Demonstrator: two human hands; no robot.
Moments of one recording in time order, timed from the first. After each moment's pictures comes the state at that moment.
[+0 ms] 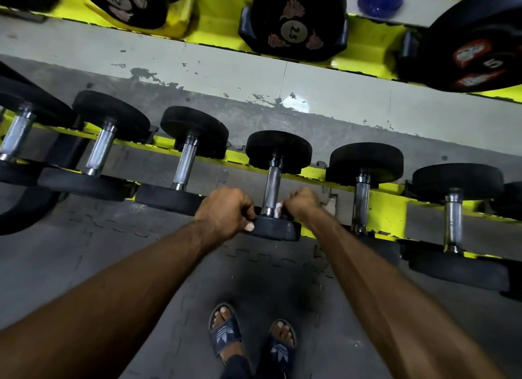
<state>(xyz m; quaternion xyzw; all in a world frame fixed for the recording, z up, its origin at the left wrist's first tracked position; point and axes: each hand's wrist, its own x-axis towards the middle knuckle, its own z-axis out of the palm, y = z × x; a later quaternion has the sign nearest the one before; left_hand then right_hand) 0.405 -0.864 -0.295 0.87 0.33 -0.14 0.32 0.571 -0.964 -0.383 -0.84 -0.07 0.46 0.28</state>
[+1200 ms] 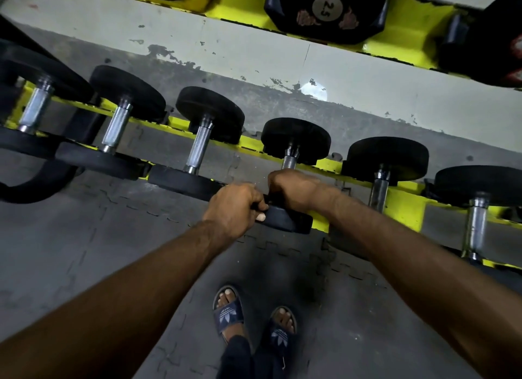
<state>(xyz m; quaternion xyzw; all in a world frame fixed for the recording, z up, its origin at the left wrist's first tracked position) 0.390 -0.881 -0.304 0.87 0.36 -0.05 0.32 0.566 -0.925 -0.339 -0.69 -0.64 0.33 -0.04</state>
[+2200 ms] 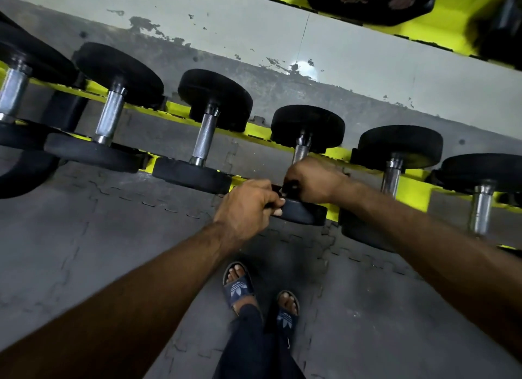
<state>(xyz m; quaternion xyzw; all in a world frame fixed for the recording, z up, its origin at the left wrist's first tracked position) 0.372 -0.872 -0.327 0.90 0.25 0.04 0.36 0.566 -0.926 -0.326 -0.68 -0.67 0.29 -0.02</state>
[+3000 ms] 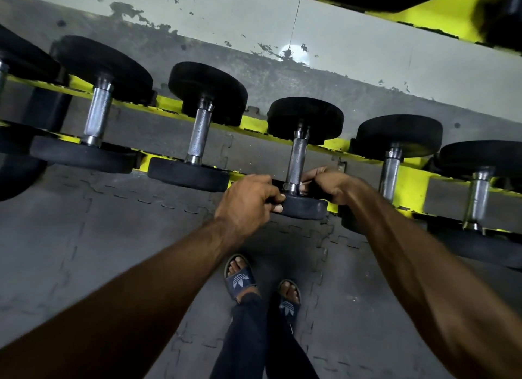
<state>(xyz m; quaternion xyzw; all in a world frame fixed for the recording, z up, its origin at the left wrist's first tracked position) 0.375 -0.866 -0.321 0.89 0.25 0.01 0.37 0.575 -0.954 -0.377 -0.72 -0.01 0.62 0.30</state>
